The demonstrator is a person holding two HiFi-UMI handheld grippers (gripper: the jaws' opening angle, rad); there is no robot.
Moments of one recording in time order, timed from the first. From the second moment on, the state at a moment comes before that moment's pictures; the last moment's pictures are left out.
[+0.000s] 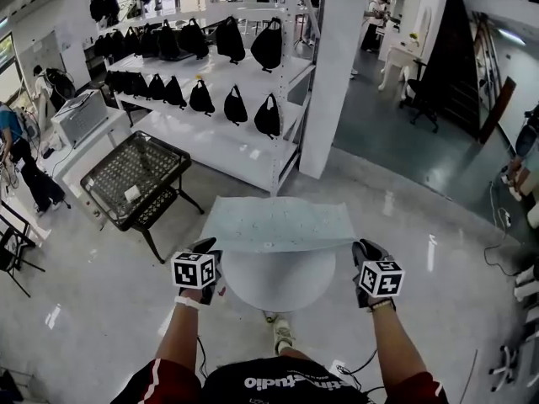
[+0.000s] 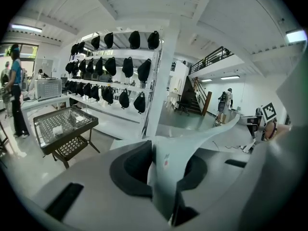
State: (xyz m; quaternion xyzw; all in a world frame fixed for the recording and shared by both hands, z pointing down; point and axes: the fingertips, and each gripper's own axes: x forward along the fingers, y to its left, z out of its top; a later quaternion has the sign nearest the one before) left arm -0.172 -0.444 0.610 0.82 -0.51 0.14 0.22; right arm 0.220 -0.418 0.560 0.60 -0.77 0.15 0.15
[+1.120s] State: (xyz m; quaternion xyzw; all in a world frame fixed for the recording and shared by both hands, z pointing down) left arm -0.211 -0.333 0.596 0.82 -0.53 0.12 0.17; right arm 0.202 -0.329 0.629 0.59 -0.75 0.23 0.21
